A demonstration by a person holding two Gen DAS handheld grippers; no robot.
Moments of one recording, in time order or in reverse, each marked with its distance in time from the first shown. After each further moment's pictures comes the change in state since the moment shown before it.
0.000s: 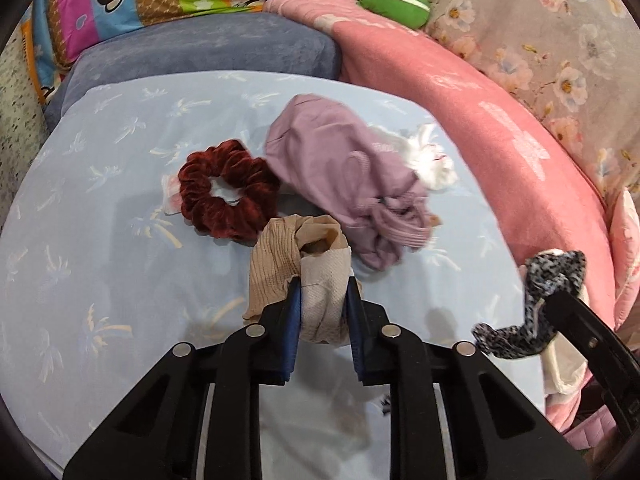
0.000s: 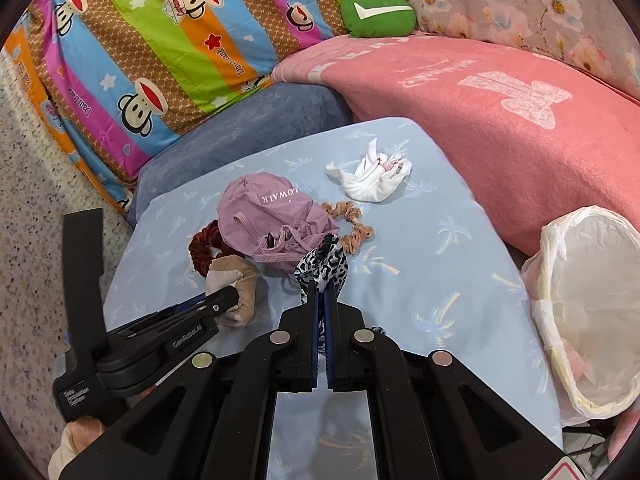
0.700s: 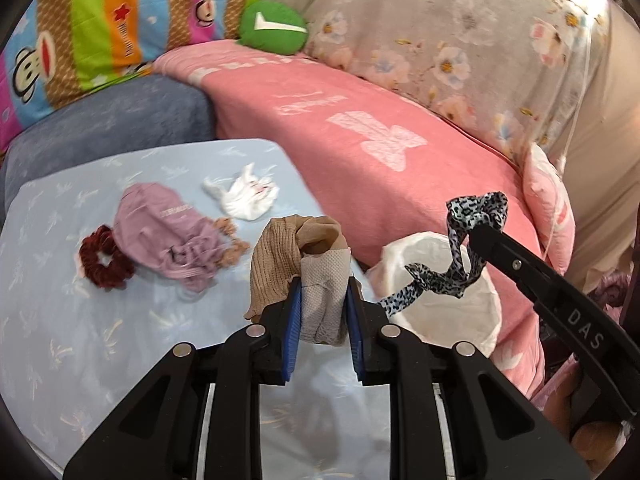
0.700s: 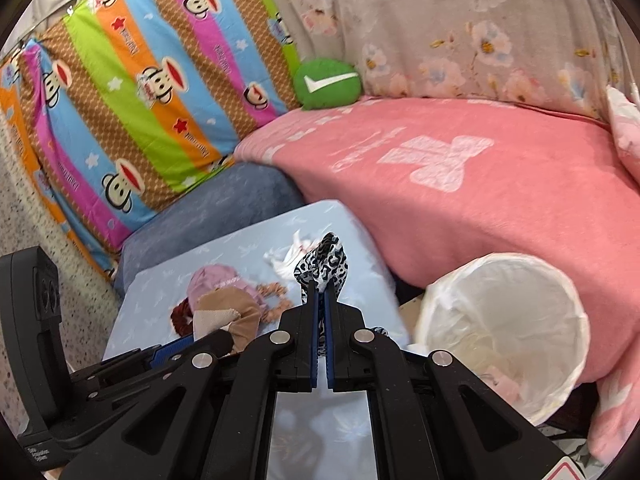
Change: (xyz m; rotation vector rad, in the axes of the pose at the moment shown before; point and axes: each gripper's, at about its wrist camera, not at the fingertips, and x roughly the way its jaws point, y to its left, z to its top) left arm -0.065 -0.138 -0.002 0.246 -0.087 -0.223; right arm -0.126 -0.087 0.025 0.098 -0.244 -0.103
